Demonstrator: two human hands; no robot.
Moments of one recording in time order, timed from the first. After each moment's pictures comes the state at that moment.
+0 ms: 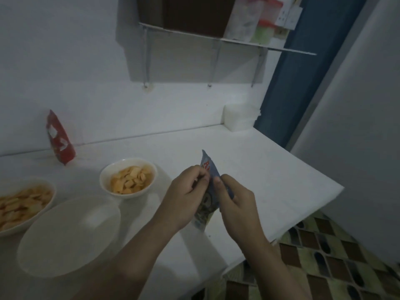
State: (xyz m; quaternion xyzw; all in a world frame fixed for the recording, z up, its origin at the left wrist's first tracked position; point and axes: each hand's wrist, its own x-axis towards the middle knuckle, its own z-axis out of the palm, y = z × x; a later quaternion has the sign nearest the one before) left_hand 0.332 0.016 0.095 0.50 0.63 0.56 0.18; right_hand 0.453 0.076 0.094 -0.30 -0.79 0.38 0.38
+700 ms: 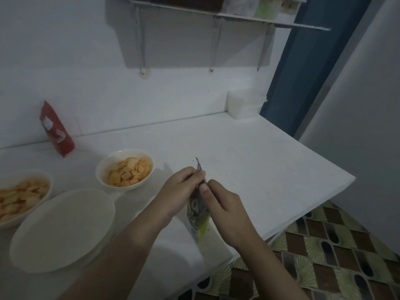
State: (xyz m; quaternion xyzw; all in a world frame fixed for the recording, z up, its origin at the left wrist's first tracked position) left_hand 0.325 0.036 0.077 0.37 0.64 0.55 0.38; right_hand 0.462 0.085 0.068 -0.26 -0.82 0.44 0.26
